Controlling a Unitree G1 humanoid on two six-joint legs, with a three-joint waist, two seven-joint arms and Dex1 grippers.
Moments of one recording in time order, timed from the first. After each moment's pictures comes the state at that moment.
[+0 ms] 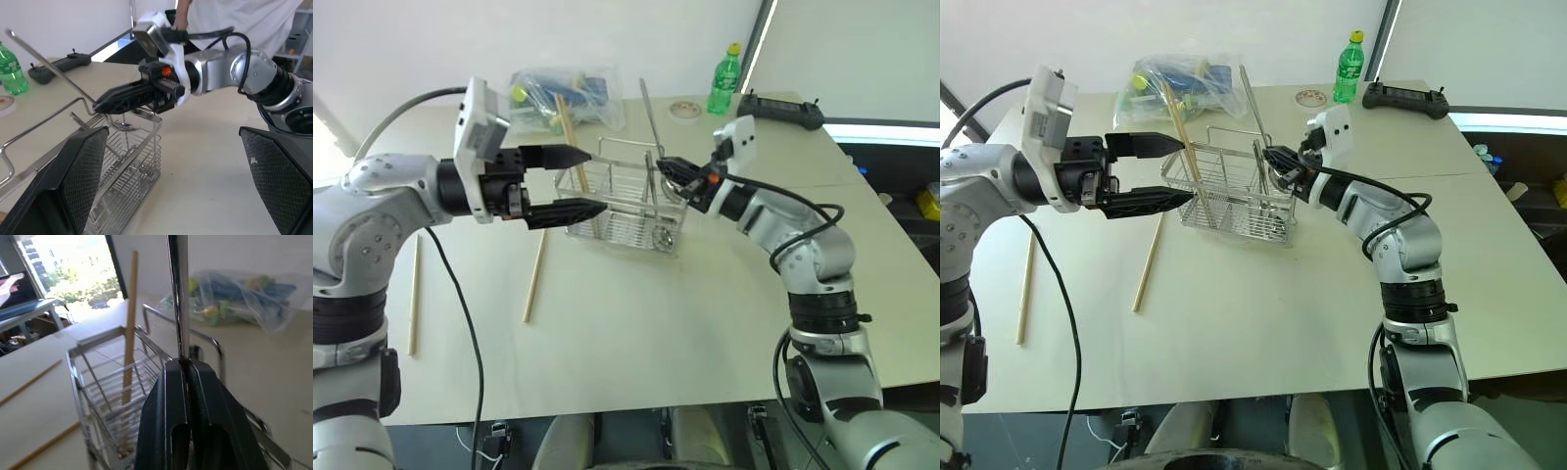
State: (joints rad) left arm -0.71 0.83 0.11 -0.29 -0.86 0.85 -0.98; right arm -0.69 -0.35 -0.03 -0.01 0.52 0.66 0.52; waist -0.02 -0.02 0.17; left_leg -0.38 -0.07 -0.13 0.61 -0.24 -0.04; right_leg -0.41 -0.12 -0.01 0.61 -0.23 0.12
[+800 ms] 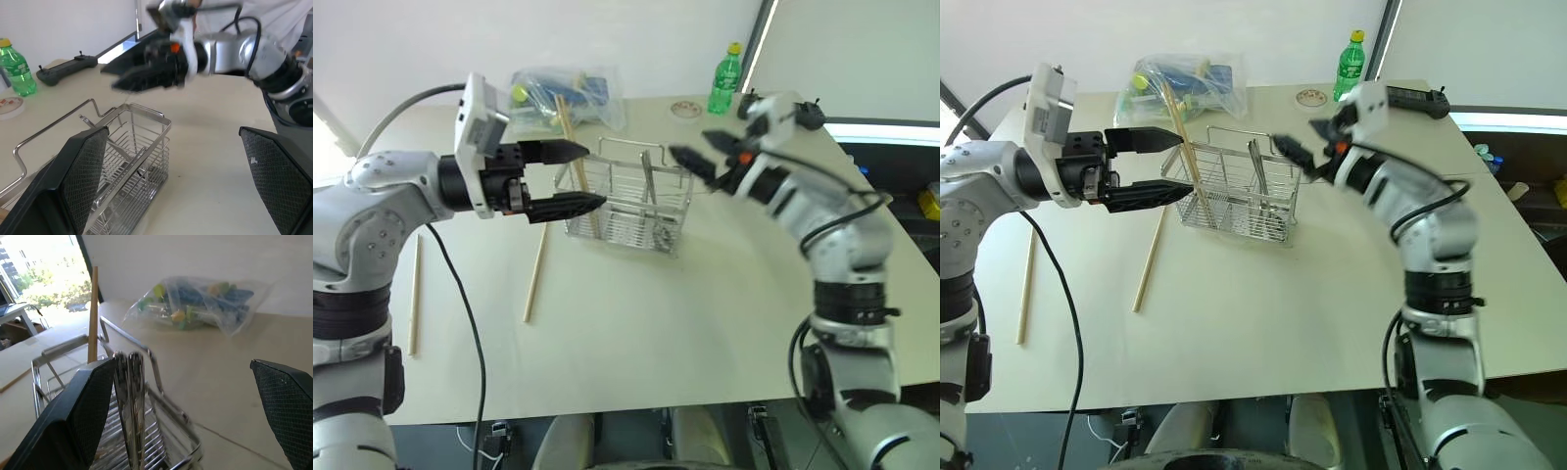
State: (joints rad) left arm -0.73 0.81 0.11 -0.26 -0.83 0.82 -0.98; right arm -0.82 -0.53 -0.20 -0.09 0.65 0.83 0.56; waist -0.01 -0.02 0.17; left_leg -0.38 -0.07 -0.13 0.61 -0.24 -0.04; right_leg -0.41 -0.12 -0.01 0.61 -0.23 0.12
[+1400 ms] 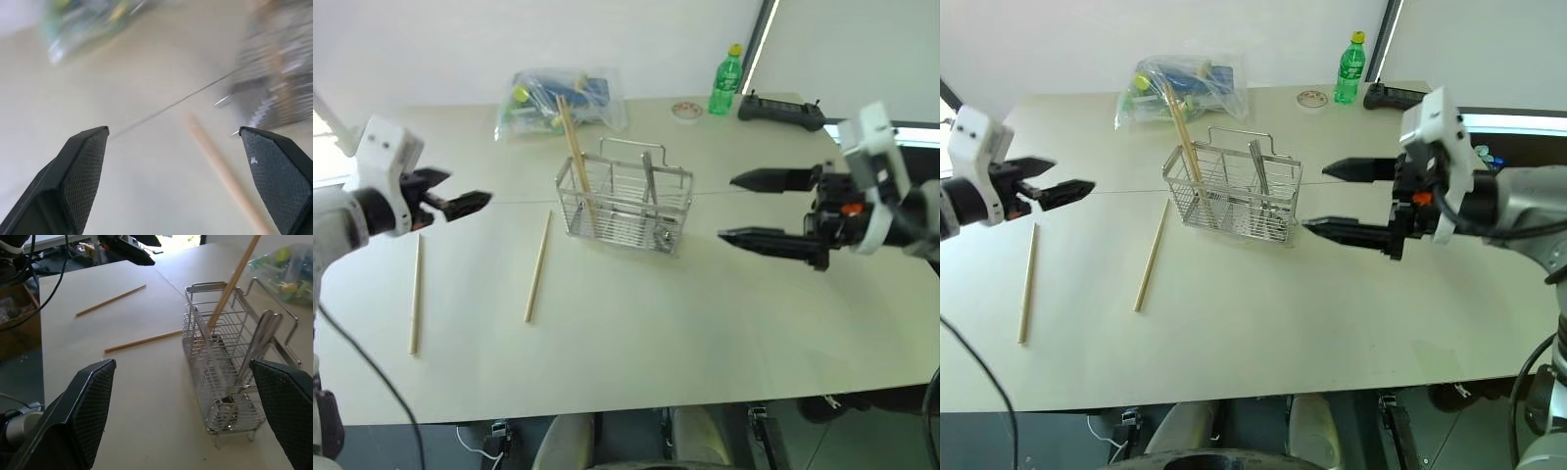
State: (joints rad) left arm -0.45 1.02 0.29 -0.11 -0.58 1.03 -0.56; right arm -0.51 -1.00 -0.32 -0.53 0.99 1.05 0.90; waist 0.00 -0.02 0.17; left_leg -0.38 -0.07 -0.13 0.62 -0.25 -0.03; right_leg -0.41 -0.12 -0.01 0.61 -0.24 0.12
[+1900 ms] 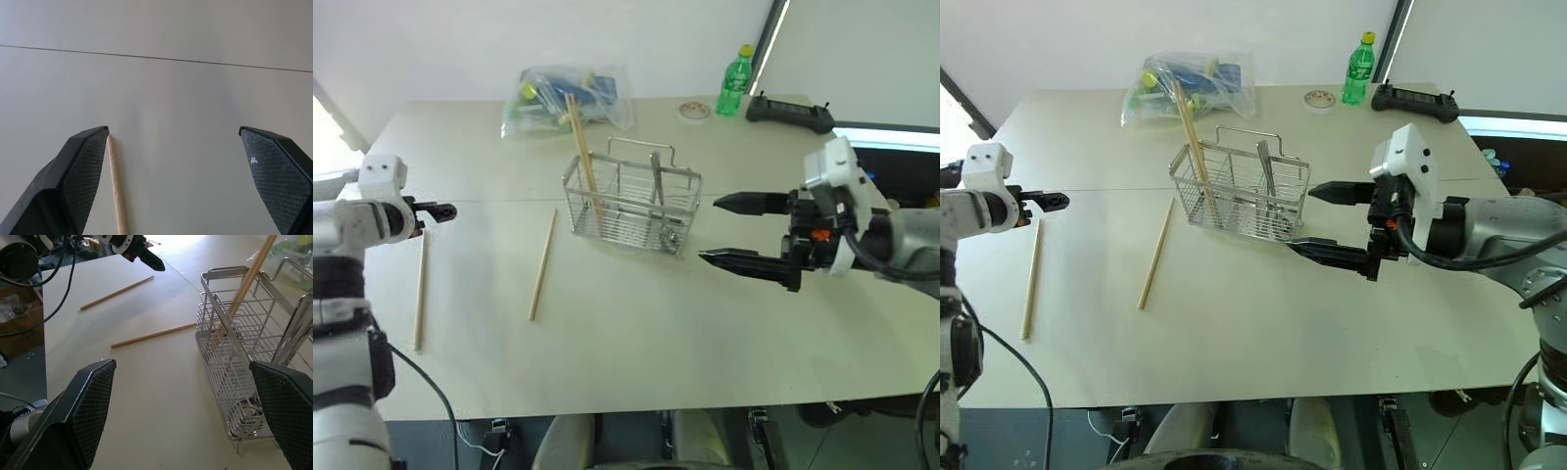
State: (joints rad) left arm -0.85 0.84 0.17 0.63 -0.32 1.03 -0.35; right arm -0.46 -0.96 -0.29 -0.60 1.05 1.04 0.75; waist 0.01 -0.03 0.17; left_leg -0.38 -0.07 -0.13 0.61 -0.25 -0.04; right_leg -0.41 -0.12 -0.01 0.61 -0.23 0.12
